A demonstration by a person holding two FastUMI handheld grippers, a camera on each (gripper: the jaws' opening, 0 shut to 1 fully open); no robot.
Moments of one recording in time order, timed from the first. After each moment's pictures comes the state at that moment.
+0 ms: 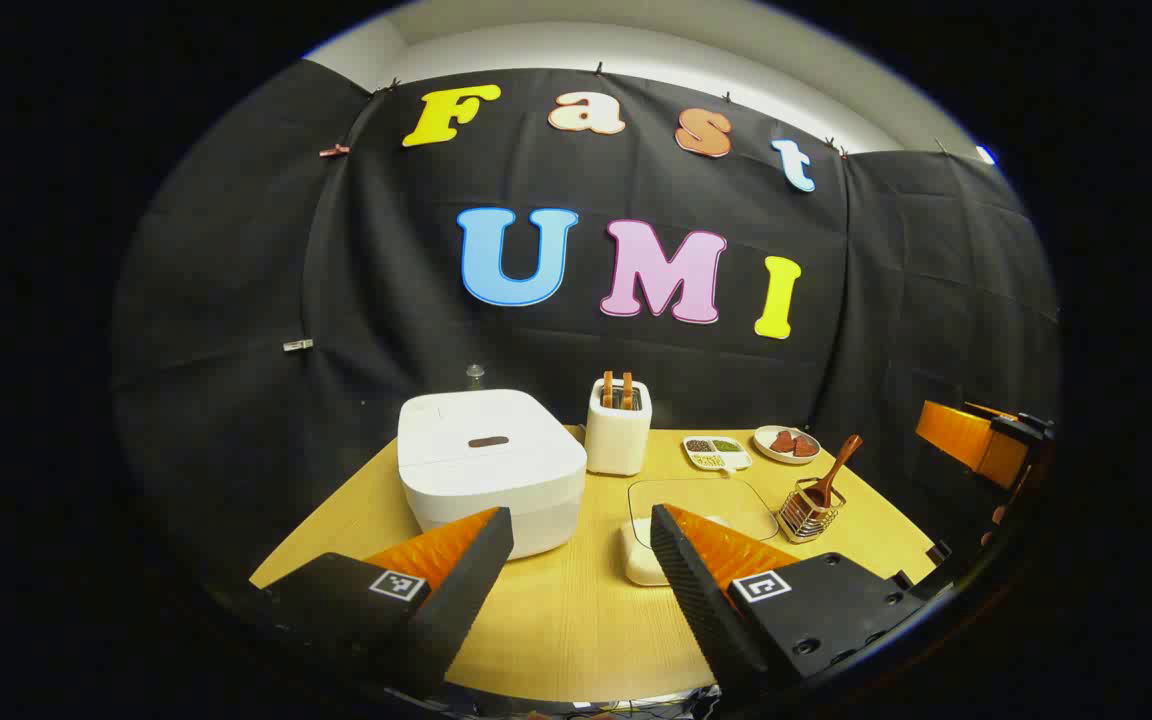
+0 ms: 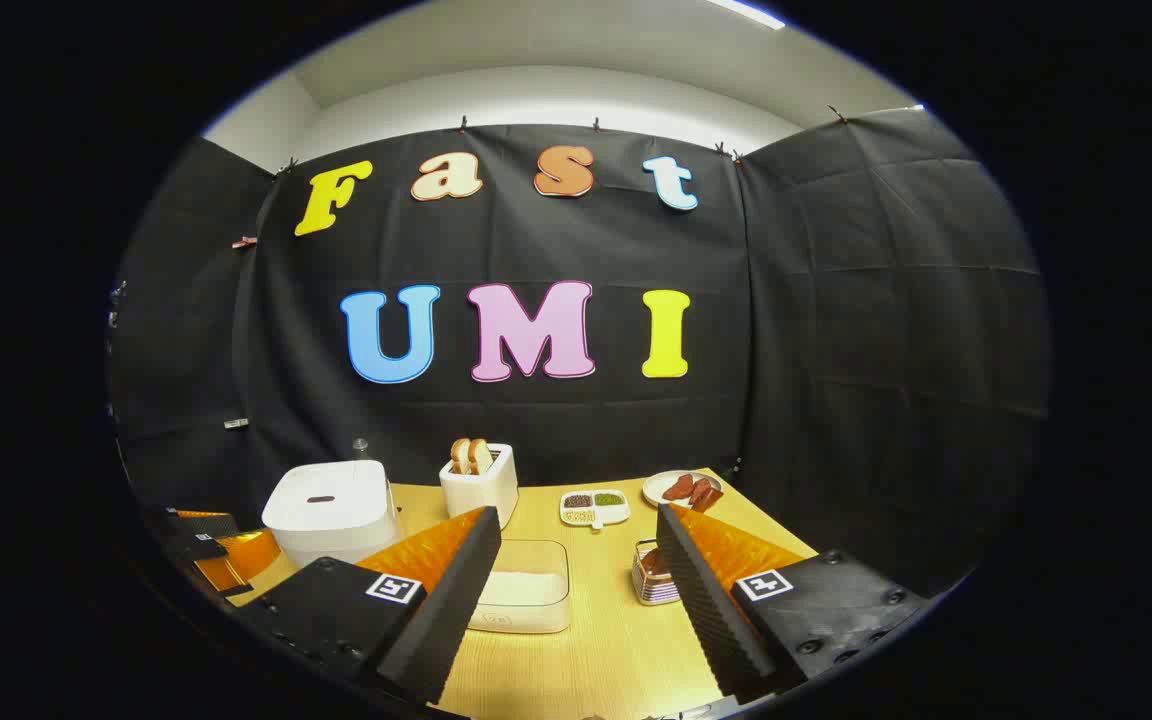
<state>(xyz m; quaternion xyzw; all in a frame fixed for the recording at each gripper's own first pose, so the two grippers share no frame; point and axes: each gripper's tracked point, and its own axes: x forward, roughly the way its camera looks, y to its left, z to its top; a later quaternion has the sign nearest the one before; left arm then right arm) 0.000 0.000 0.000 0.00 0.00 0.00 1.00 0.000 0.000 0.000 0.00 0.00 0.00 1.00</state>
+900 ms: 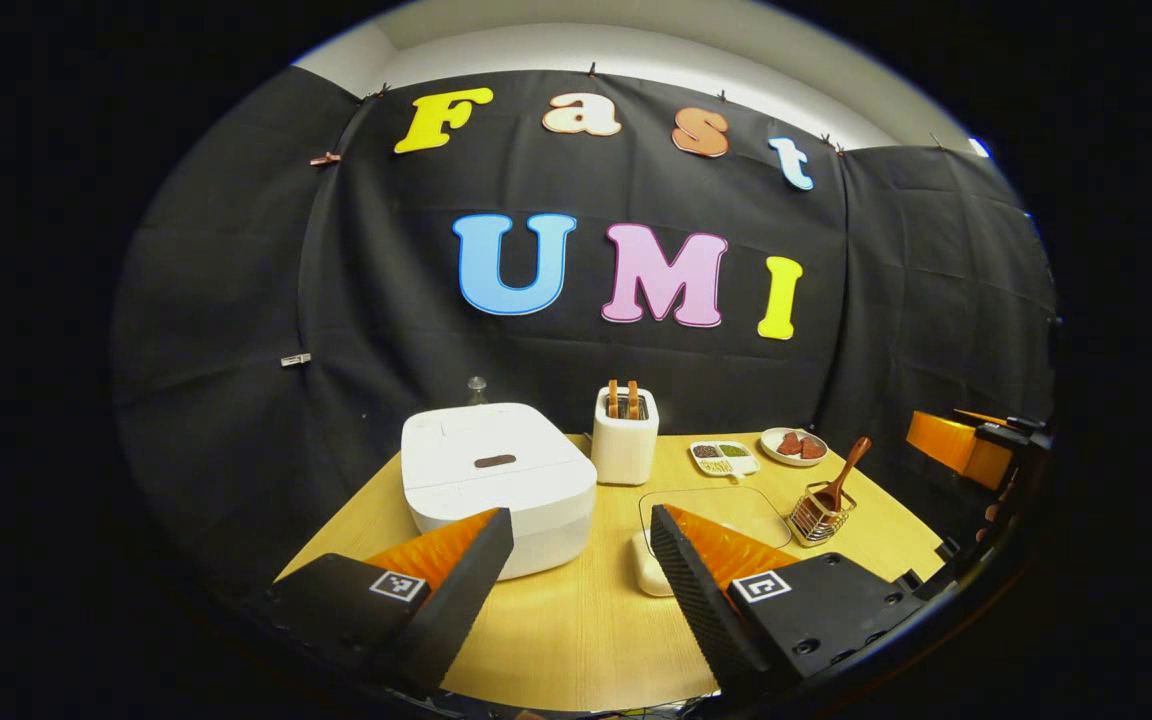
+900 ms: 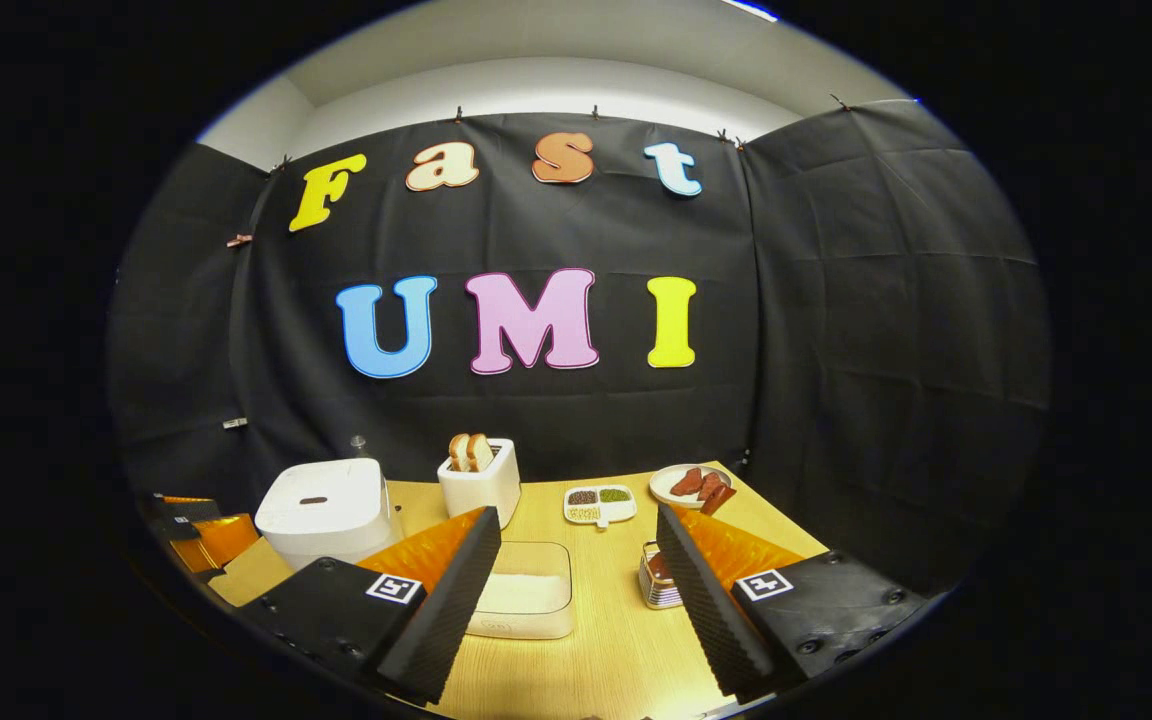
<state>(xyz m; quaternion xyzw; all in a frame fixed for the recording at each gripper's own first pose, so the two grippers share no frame) 0.016 0.020 0.018 0.00 0.00 0.01 1.00 0.035 -0.001 -0.003 0.01 0.01 0.01 1.00</state>
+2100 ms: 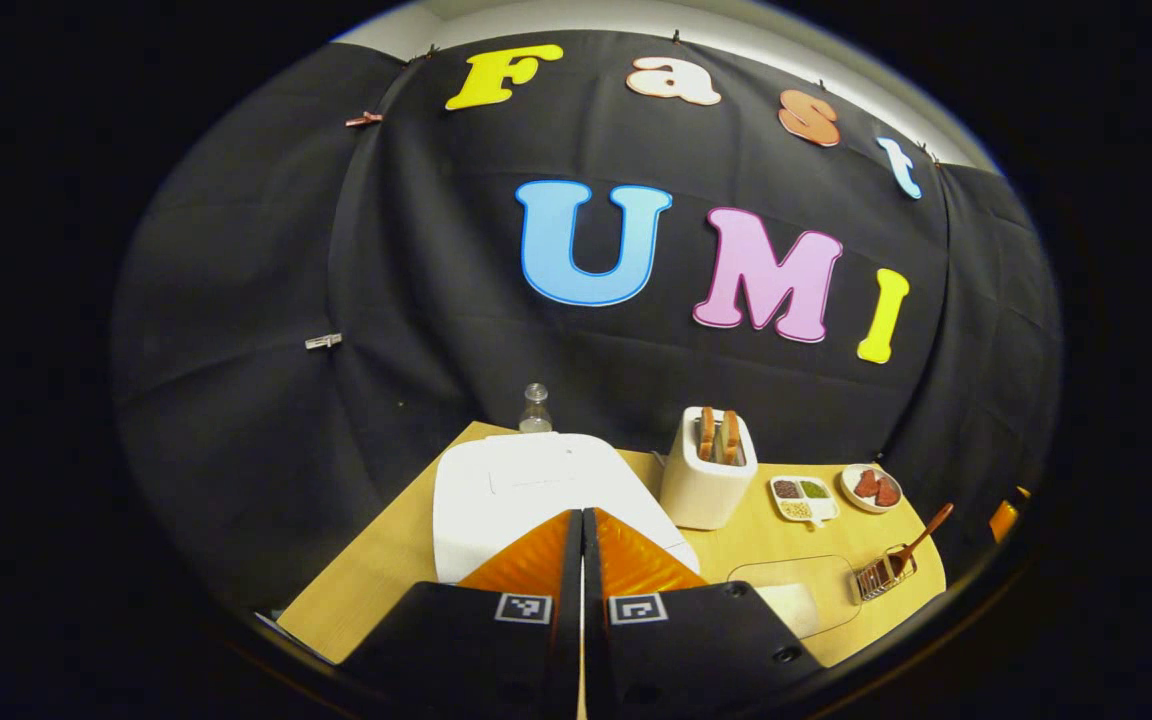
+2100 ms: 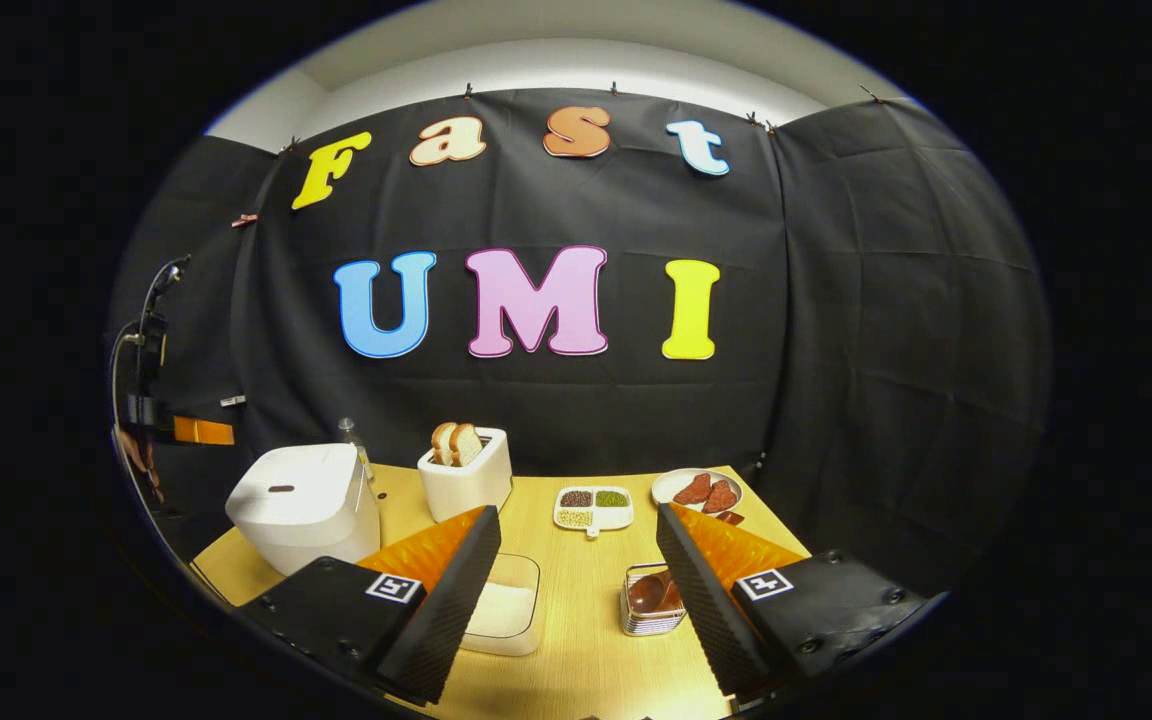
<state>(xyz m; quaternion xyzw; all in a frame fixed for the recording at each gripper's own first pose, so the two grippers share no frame) 0.162 0.116 0.069 -0.05 0.05 0.09 0.99 0.106 -0.035 -0.004 -0.02 0.04 0.04 1.00</state>
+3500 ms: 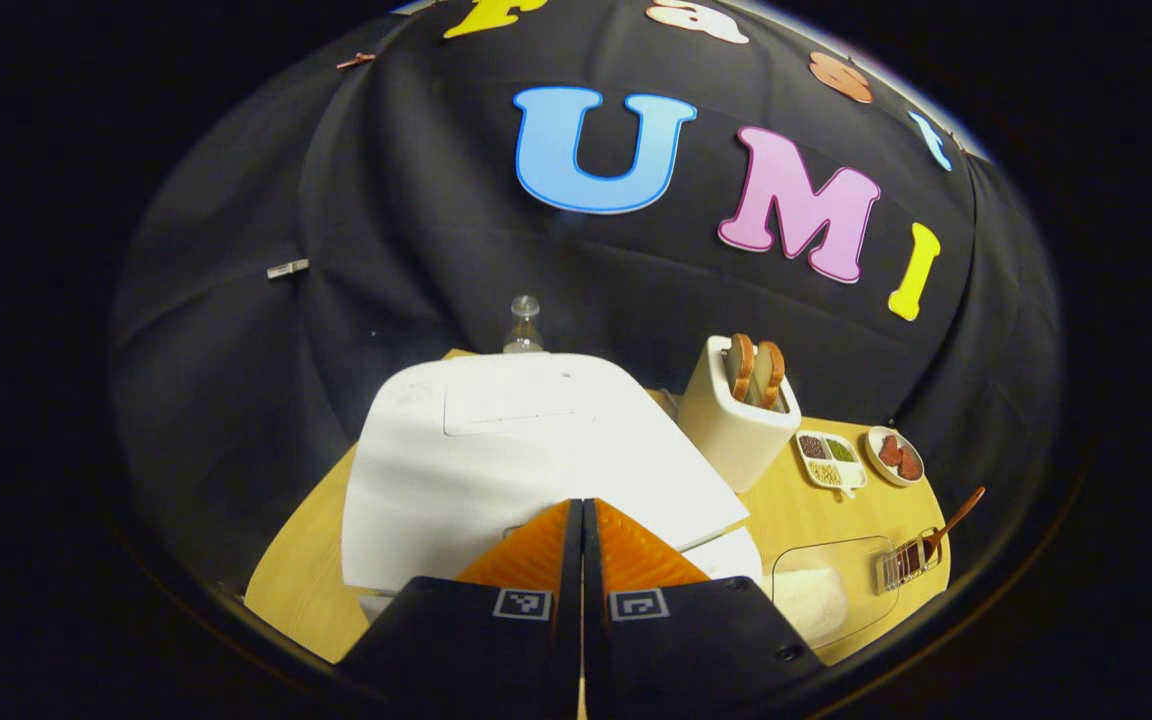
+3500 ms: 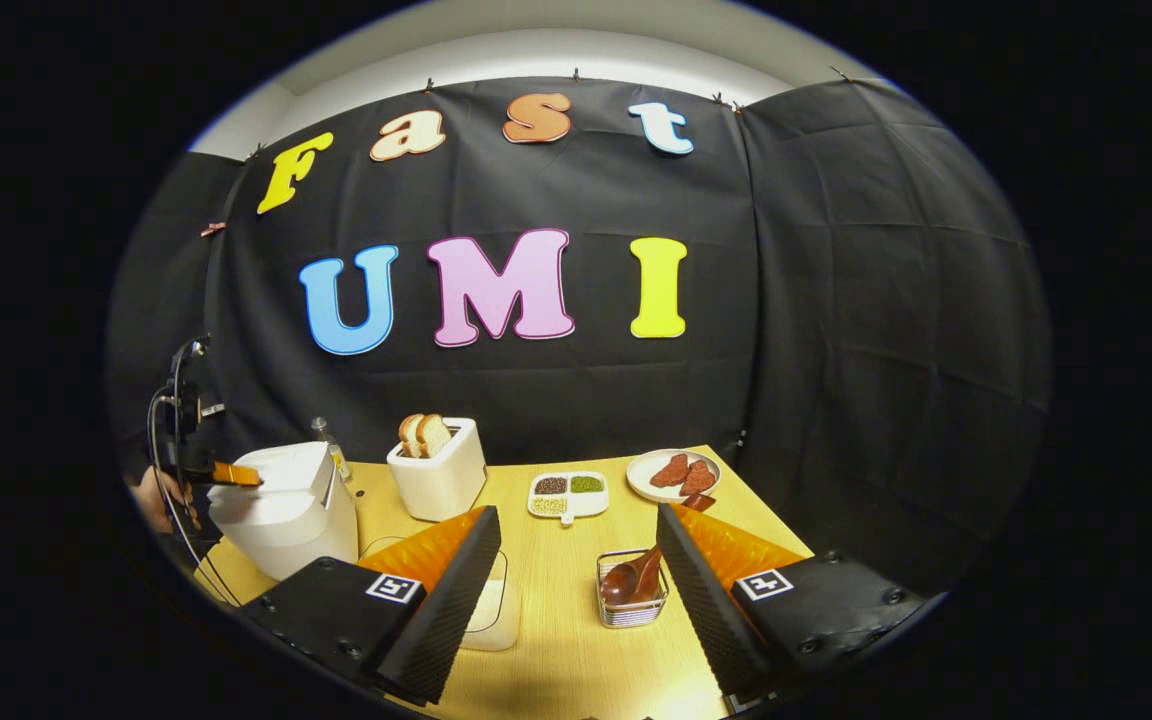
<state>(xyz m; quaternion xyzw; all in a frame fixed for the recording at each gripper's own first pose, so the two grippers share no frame) 0.239 0.121 0.017 -0.06 0.10 0.09 0.99 0.114 -0.069 -0.023 0.01 0.07 0.02 1.00</state>
